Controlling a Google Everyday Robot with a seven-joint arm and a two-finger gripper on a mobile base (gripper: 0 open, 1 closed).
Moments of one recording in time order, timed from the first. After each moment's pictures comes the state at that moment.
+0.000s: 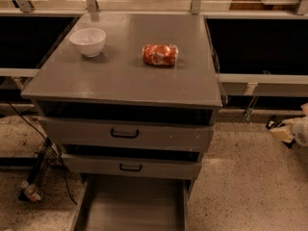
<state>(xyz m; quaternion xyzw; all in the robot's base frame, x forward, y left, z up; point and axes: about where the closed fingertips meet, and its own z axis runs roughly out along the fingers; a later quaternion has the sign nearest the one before) 0.582 -0.470 0.636 -0.26 0.90 -0.01 0.35</state>
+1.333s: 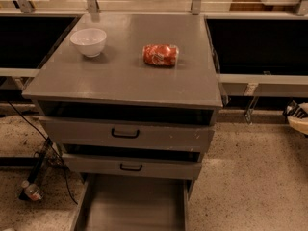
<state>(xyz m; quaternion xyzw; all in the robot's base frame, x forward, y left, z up) 0.537 -0.450 0.760 -0.35 0.80 0.04 0.48</state>
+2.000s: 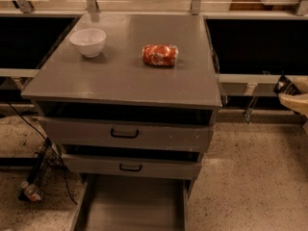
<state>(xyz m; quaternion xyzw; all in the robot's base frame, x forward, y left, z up) 0.557 -0.400 0.834 -0.38 0.75 0.05 0.54</state>
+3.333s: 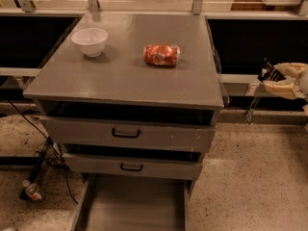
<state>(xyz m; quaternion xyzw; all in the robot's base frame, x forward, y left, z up) 0.589 -0.357 0.859 -0.42 0.74 0.05 0.53</state>
